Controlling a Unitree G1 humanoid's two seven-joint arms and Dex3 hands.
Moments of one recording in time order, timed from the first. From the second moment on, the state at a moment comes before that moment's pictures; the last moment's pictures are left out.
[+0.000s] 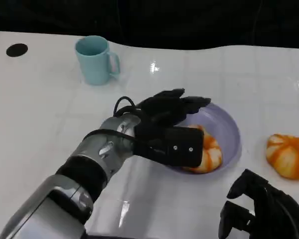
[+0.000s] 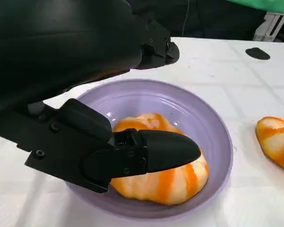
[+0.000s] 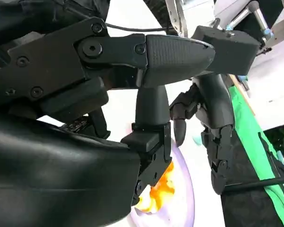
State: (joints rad) left arm -0.89 -0.01 -0.52 0.99 0.61 -0.31 -0.14; right arm 0.33 -0.04 0.01 -0.34 0.46 0.32 0.32
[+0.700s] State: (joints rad) left arm -0.62 0.00 -0.25 0.79 0.16 -0.46 -0.24; right arm 0.33 -0.04 0.01 -0.34 0.45 0.31 0.32
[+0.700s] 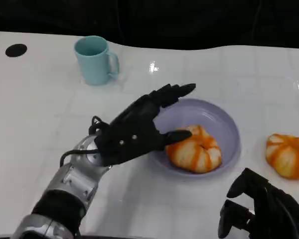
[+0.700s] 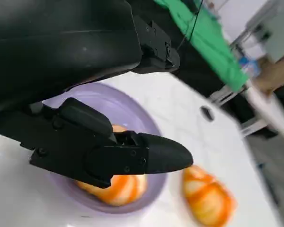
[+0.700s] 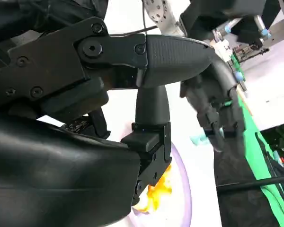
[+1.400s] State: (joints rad) left arm -0.37 -0.11 -0.07 0.57 -0.19 -0.48 -0.41; right arm 0.33 -0.04 0.01 -0.34 0.46 0.31 0.32
